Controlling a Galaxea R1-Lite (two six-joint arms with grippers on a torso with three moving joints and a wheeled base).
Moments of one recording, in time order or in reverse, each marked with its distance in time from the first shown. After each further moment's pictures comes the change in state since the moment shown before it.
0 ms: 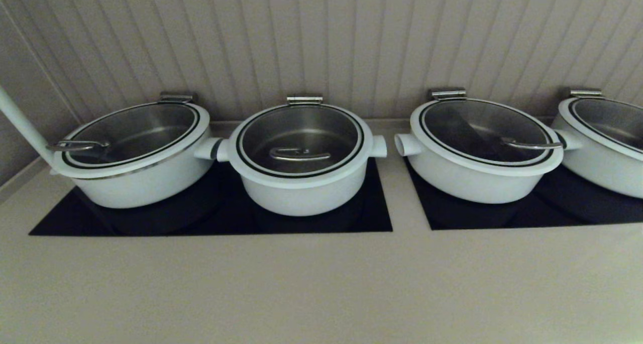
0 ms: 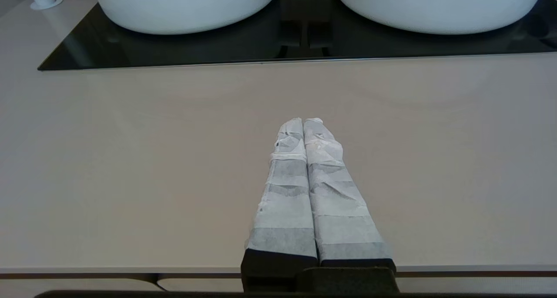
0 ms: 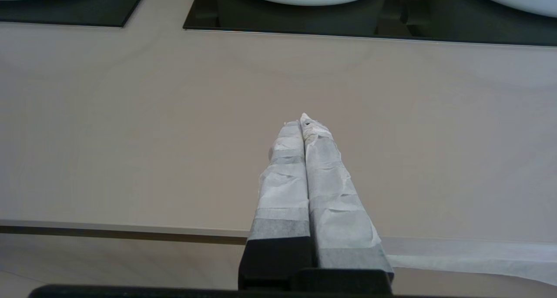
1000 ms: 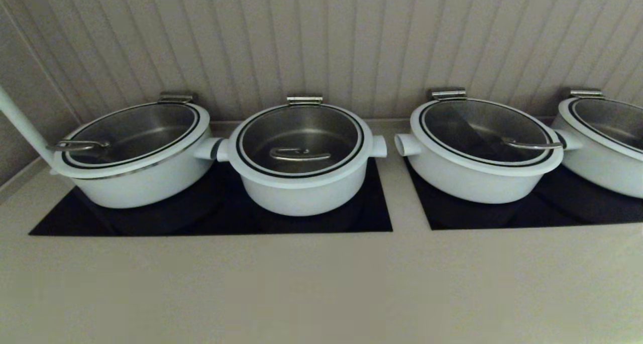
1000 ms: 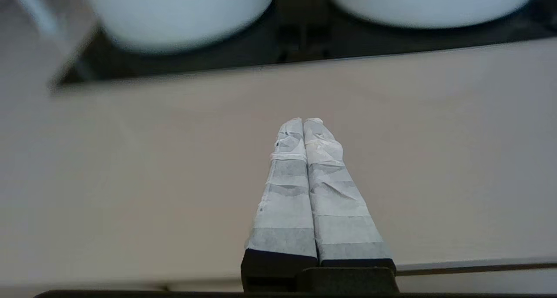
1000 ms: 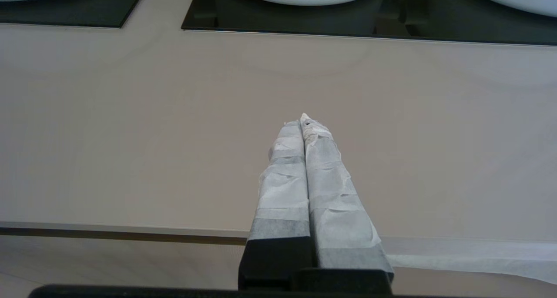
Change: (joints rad) left arm 0.000 0.000 -0.010 -0.001 -0.020 0.071; right arm 0.000 0.000 0.001 -0.002 -0.005 0.002
